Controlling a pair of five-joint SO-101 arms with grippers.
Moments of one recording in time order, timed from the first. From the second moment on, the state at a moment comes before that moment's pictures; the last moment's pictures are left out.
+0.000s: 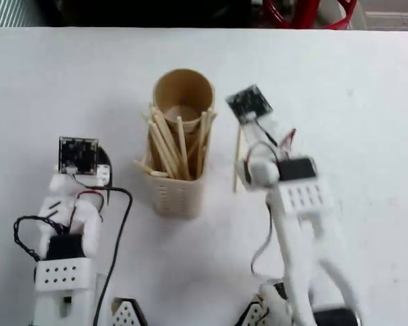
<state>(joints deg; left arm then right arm) -12.1 -70.0 84.3 23.6 -10.2 -12.8 -25.7 35.3 61.1 19.0</state>
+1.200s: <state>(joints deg) -12.2 -70.0 84.3 23.6 -10.2 -5.0 22.4 10.0 64.3 9.9</state>
